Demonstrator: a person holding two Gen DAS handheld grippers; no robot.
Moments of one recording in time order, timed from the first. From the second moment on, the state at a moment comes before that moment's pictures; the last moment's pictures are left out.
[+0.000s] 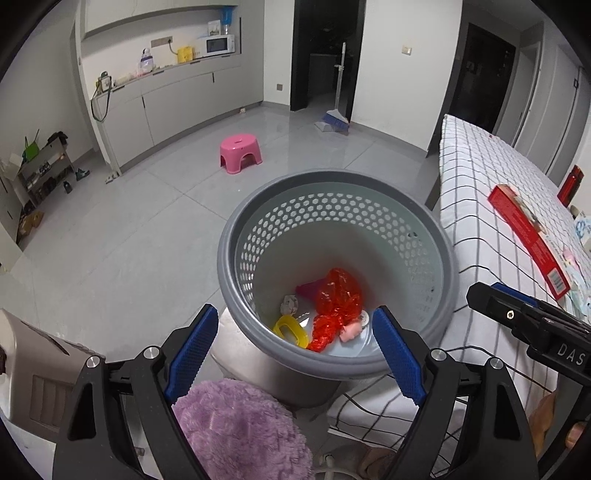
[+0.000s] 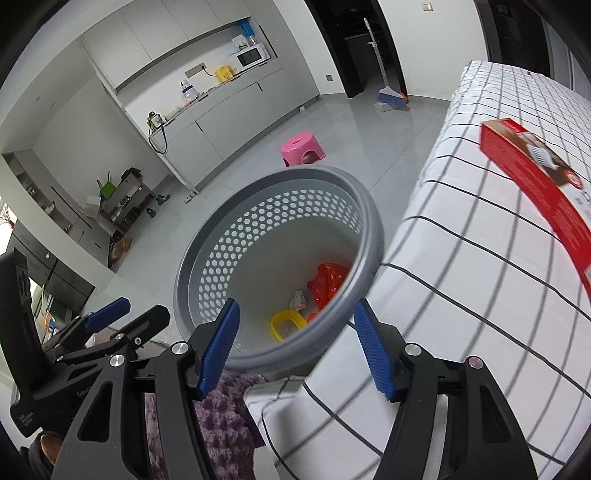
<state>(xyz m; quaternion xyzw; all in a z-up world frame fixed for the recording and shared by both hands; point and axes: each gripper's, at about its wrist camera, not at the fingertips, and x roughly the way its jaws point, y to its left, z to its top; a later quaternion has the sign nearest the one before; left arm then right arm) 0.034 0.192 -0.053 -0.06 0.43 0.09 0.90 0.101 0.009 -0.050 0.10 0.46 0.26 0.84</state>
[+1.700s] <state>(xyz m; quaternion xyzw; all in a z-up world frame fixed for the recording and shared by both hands) 0.079 -0.077 -0.023 0.01 0.41 -0.10 0.91 0.018 -0.311 -0.030 0.18 0.40 0.00 0.90</state>
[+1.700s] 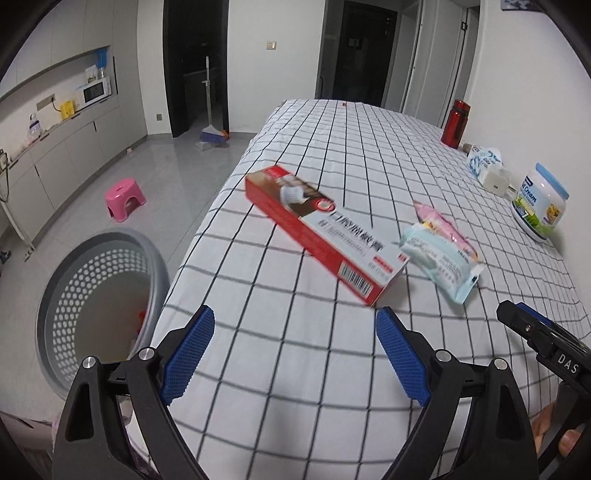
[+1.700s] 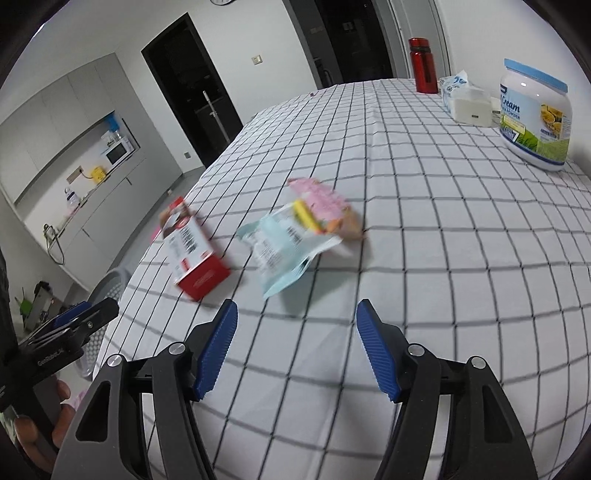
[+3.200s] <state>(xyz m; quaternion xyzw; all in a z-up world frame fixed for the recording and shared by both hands) 0.141 -0.121 -0.036 -0.01 0.43 -0.05 0.90 0.150 -0.341 -0.061 0.11 0.45 0.03 0.88</state>
